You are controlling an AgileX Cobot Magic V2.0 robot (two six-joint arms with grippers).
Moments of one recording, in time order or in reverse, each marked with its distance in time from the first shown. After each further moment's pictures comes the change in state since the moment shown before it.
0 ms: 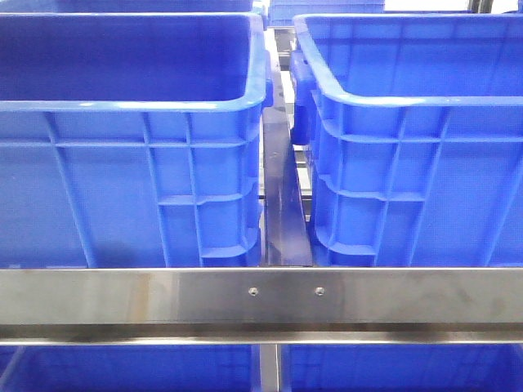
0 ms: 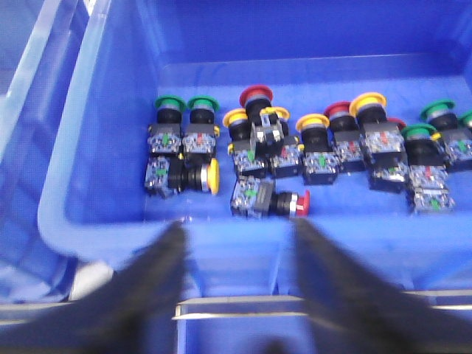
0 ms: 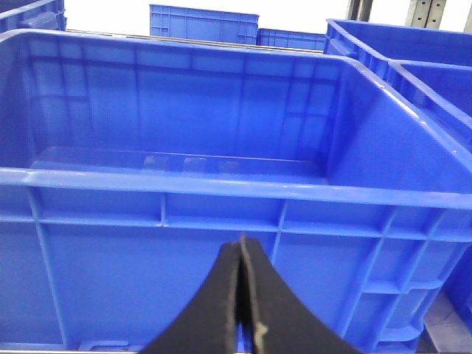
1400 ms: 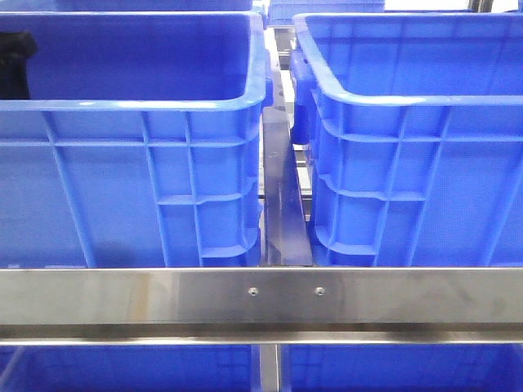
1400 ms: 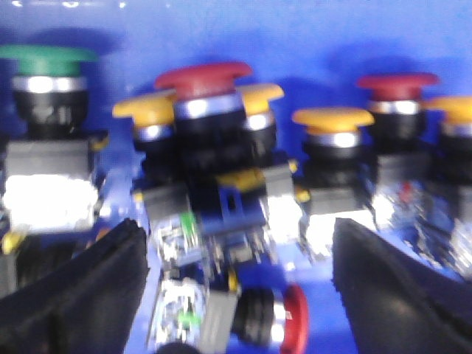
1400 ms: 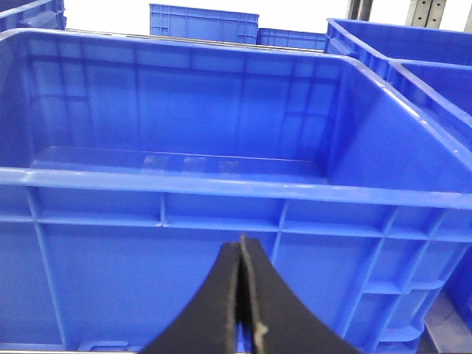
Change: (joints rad) left arm -0.002 1.198 -0.798 -0.169 0.306 0.061; right arm 0.000 0.000 0.000 0.000 0.000 0.000
